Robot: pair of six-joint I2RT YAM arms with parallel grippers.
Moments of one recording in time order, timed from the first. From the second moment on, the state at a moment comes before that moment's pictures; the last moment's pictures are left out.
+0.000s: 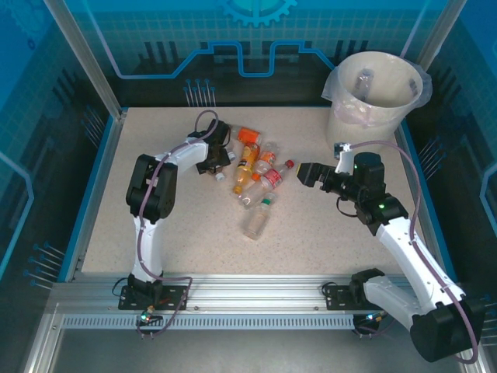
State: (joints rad) left arm -0.30 2.16 1.61 -0.66 -0.20 -0.72; right arm 0.24 0.95 0.80 -0.30 -0.41 0.55
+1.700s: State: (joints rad) left arm -0.85 1.30 0.98 -0.15 -0.10 -0.23; right arm 0.36 1.11 0.87 -0.04 -0.50 0.59
